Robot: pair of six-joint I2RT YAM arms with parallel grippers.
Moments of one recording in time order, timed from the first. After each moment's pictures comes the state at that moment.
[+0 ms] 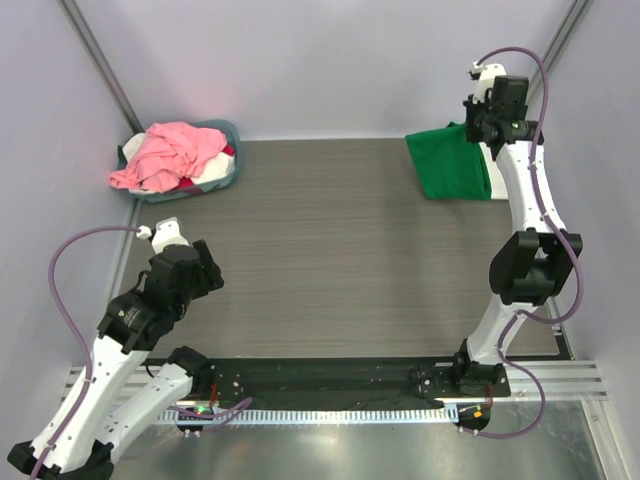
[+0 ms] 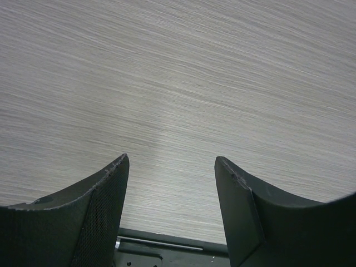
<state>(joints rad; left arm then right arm) -0.50 0.64 0.91 -0.99 -0.46 -0.64 -0.08 1.83 1.89 -0.56 -0.03 -0.21</state>
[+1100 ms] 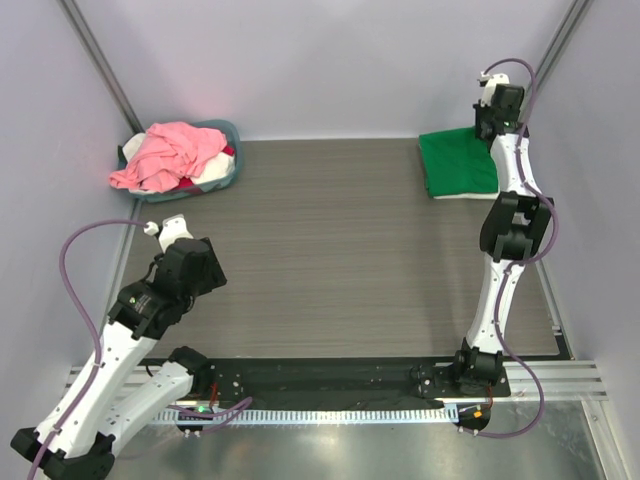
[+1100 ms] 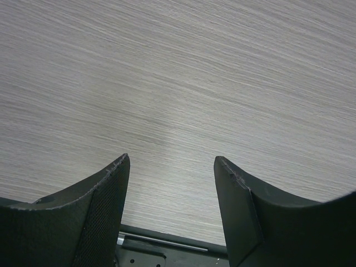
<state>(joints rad) -0.50 0.71 0.91 -0.99 -0.49 -0.66 -0.18 2.35 2.26 -0.40 0.04 -0.26</state>
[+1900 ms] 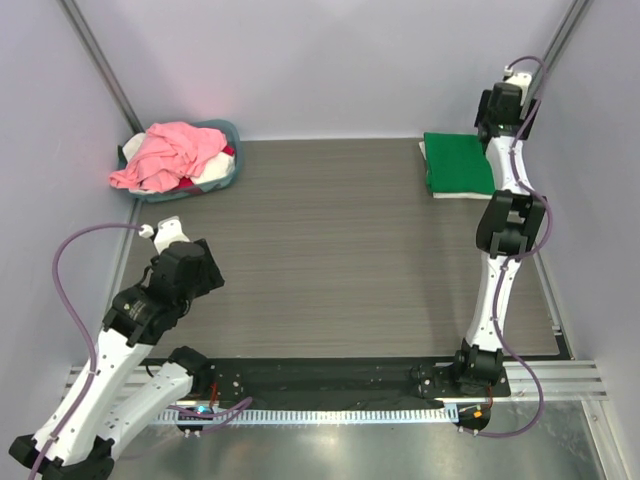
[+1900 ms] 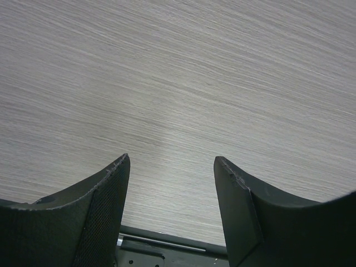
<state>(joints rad) -0.50 0.68 0.91 -1.00 -0.49 -0.66 -0.18 2.47 2.35 -0.22 0.46 -0.05</state>
